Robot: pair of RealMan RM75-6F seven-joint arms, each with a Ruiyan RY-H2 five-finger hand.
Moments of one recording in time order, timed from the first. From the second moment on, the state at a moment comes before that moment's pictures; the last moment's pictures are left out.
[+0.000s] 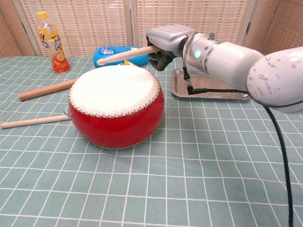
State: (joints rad) left arm -0.03 -1.23 0.05 -1.37 1.63 1.56 -0.20; right arm 1.11 -1.76 0.32 -1.19 -0.91 0.89 -0.62
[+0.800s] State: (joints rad) left arm -0.03 -1.24 0.05 -1.35 1.63 1.56 -0.22; right arm 1.11 -1.75 0.26 -1.21 -0.96 1.00 -0.79
